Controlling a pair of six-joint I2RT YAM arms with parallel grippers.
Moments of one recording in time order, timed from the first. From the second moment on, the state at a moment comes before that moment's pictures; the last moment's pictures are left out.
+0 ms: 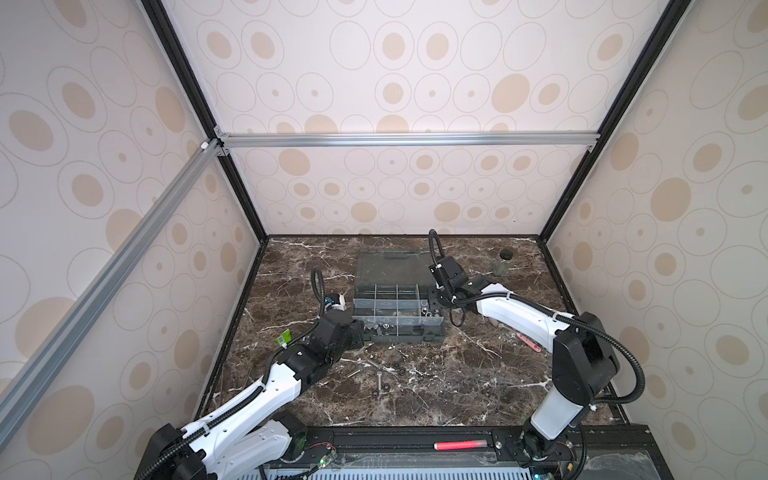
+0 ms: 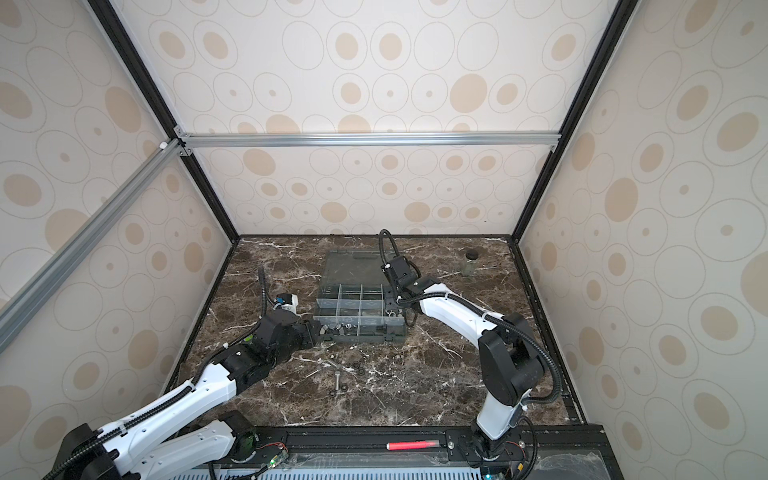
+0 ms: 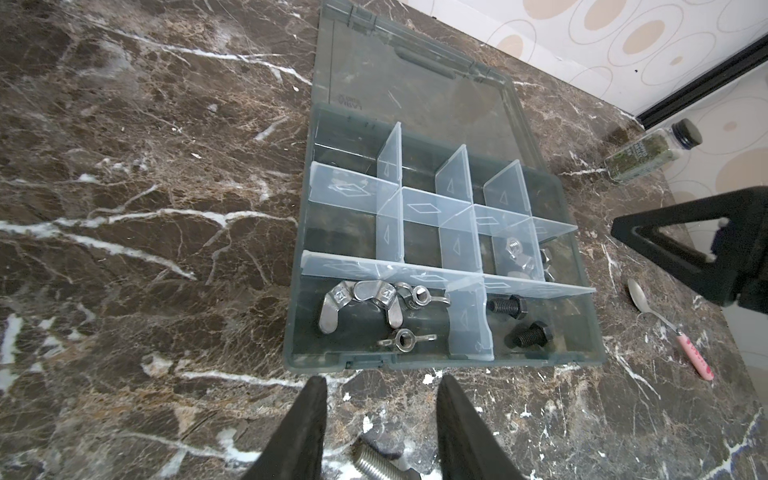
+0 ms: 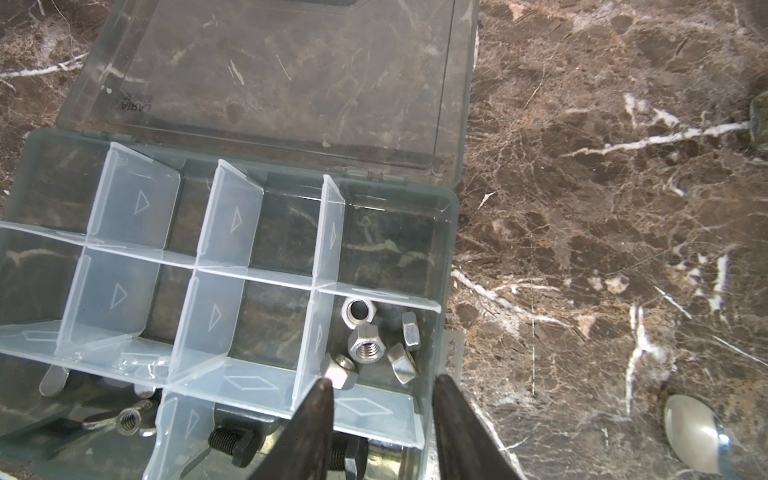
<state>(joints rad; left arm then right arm) -0.62 0.97 0.58 -0.29 -0.23 -0.69 0.60 1.70 1.28 -0.56 0.20 0.42</state>
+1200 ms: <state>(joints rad) -0.79 1.21 0.71 -0.30 -0.15 -0.63 0.60 1.62 1.21 -0.56 0.21 0.44</state>
